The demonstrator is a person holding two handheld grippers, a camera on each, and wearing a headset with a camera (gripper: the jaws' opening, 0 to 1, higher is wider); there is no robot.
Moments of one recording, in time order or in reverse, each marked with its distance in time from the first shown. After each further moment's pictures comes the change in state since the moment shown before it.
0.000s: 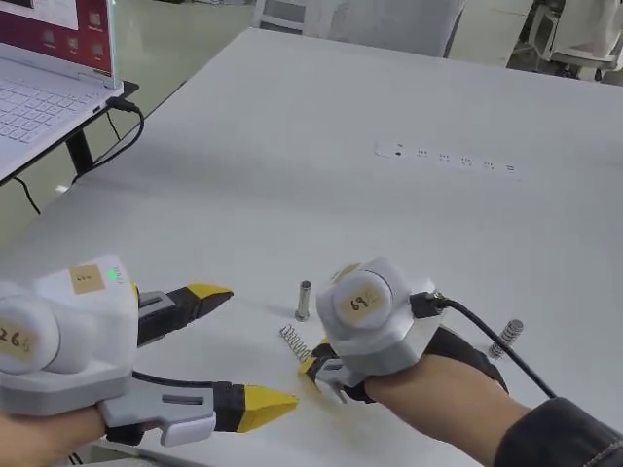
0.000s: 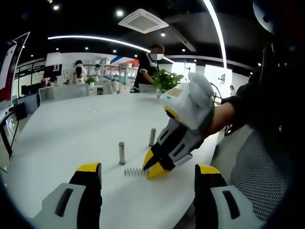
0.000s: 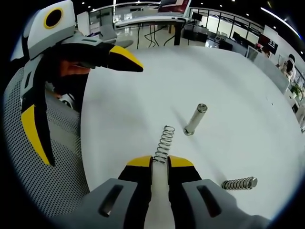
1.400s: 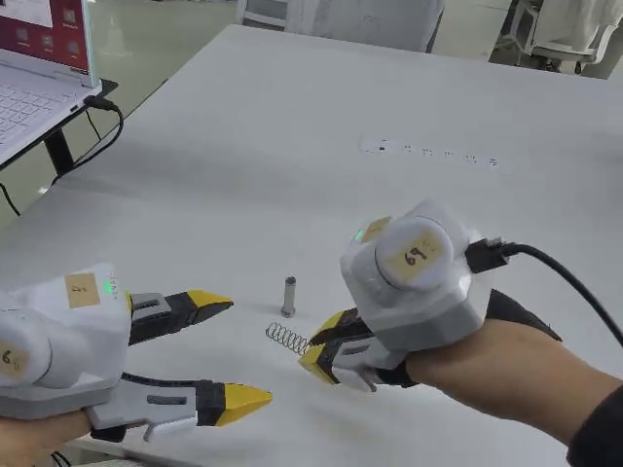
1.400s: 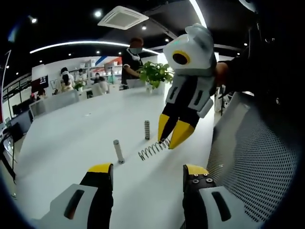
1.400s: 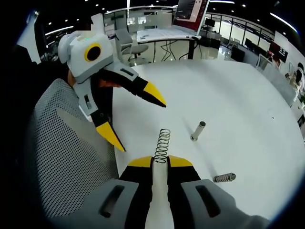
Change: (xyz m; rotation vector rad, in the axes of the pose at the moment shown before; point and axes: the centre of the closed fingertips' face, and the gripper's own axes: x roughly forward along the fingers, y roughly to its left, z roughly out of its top) left arm 0.005 -0.004 -0.011 0.194 0.062 -0.065; right arm -0.070 0.024 0.023 -0.072 -0.034 0.122
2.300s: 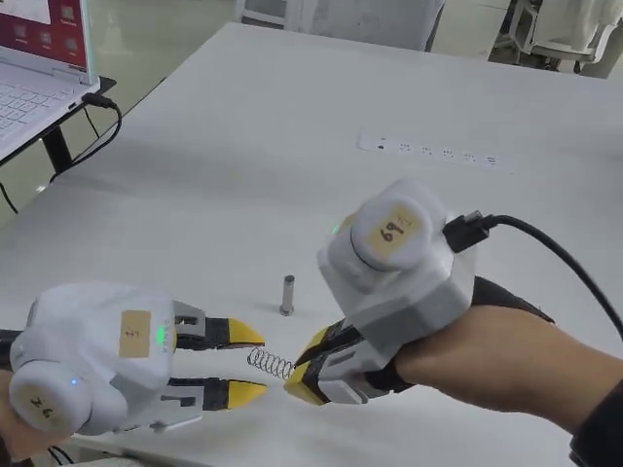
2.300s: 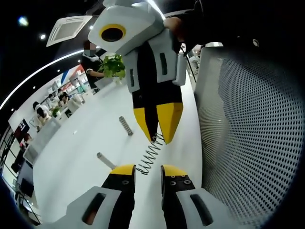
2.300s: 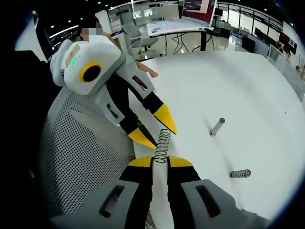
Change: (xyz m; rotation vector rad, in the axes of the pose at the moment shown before) left arm 0.013 -0.028 -0.009 0.424 0.134 -0.134; right arm 0.000 0.030 -0.001 0.040 0.085 0.128
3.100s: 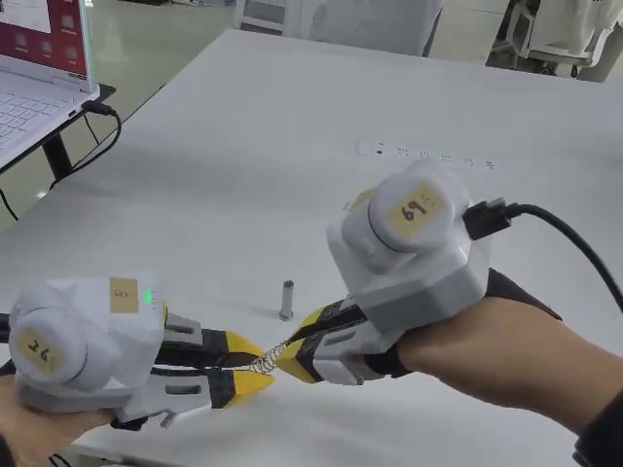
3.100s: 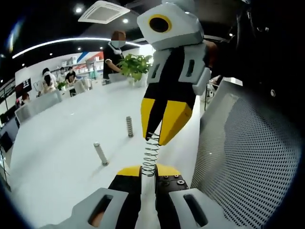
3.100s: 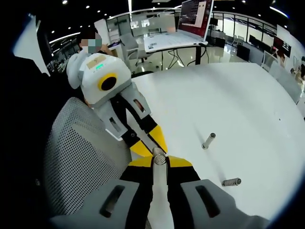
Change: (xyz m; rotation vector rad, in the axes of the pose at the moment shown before) left arm -0.002 0.008 0.002 -0.397 -0.102 -0.025; right arm -0.014 -0.005 0.027 0.000 -0.113 -0.039
